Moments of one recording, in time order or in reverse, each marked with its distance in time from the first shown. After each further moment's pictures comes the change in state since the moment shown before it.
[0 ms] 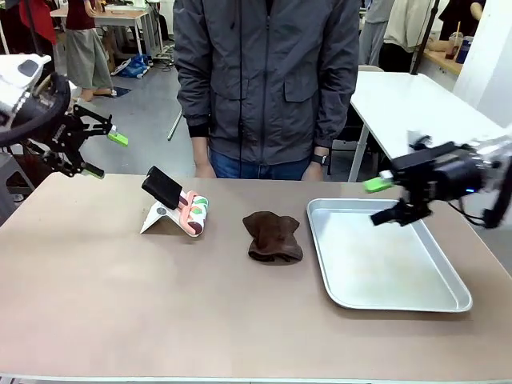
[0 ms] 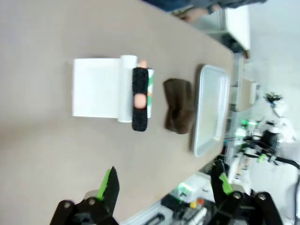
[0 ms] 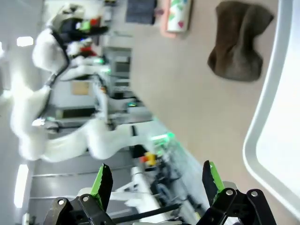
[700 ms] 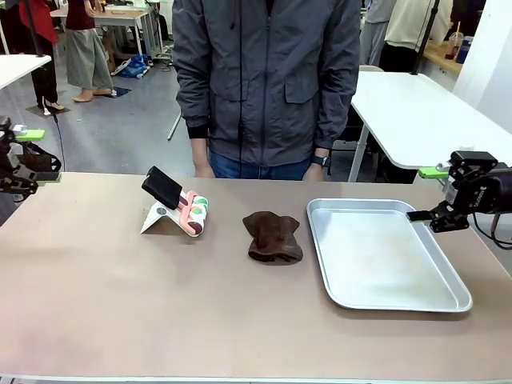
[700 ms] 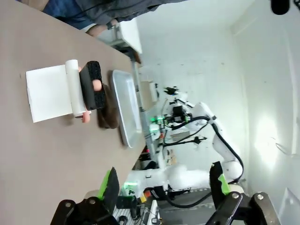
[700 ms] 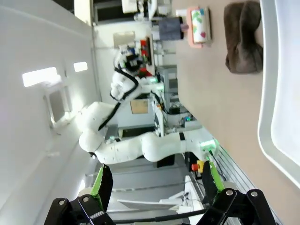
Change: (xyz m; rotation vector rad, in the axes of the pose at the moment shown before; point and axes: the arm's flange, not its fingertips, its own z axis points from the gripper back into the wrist) left arm -0.039 0.132 0.063 -0.620 -0.067 -0.120; right arm -0.017 -0.056 0.063 0.282 -0.113 -0.168
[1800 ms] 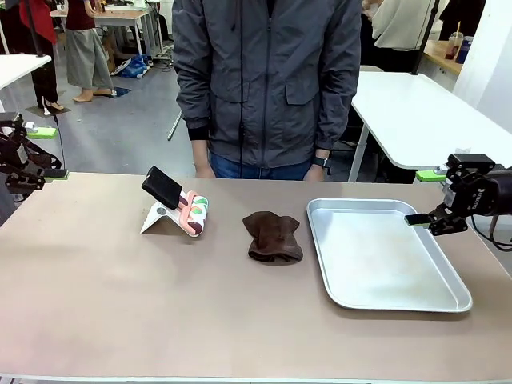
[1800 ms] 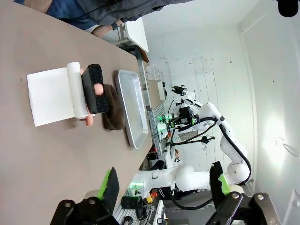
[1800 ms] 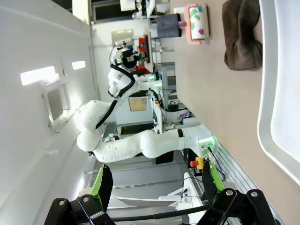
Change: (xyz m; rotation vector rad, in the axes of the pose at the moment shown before) left arm 0.009 -0.011 -0.017 0.061 0.011 -0.009; right arm -0.002 -0.002 -0.005 -0.015 0.031 -0.004
